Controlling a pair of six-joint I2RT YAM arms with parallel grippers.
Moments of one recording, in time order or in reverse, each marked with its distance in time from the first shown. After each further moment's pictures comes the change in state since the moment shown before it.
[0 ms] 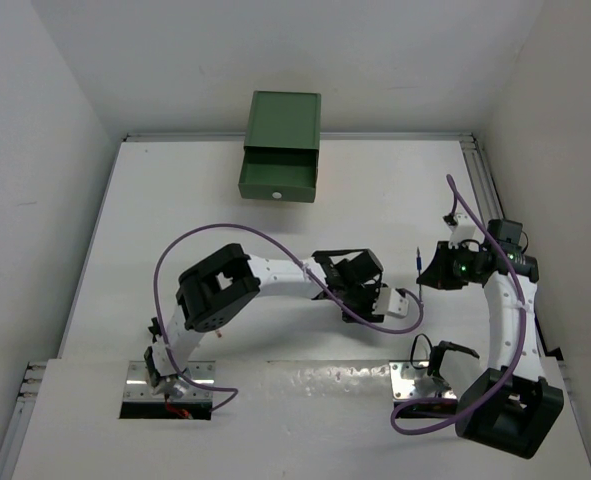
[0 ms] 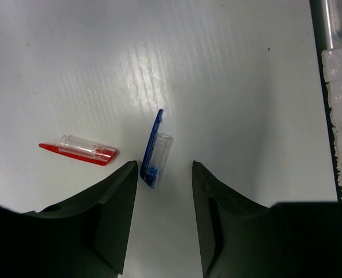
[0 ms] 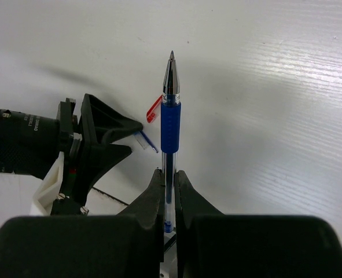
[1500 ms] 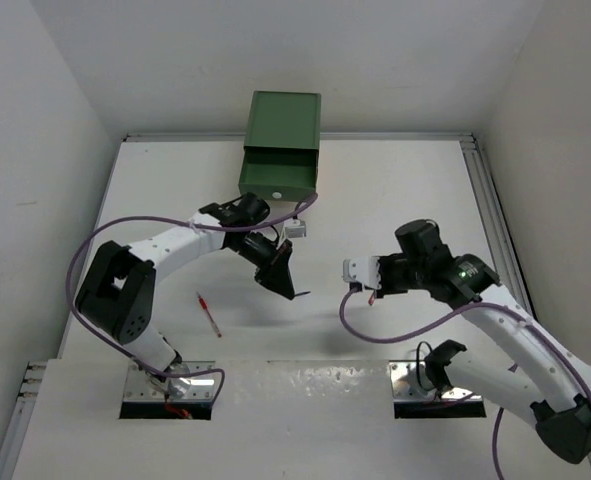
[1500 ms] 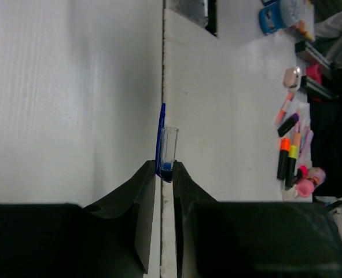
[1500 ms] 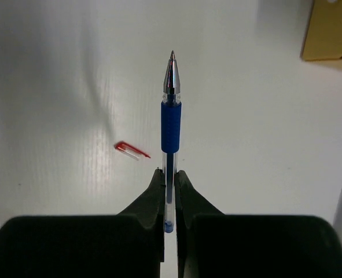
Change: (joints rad) left arm 0.569 -0.486 -0.294 -0.498 0.725 -0.138; right arm 0.903 -0.080 0.090 0.096 0.323 -0.730
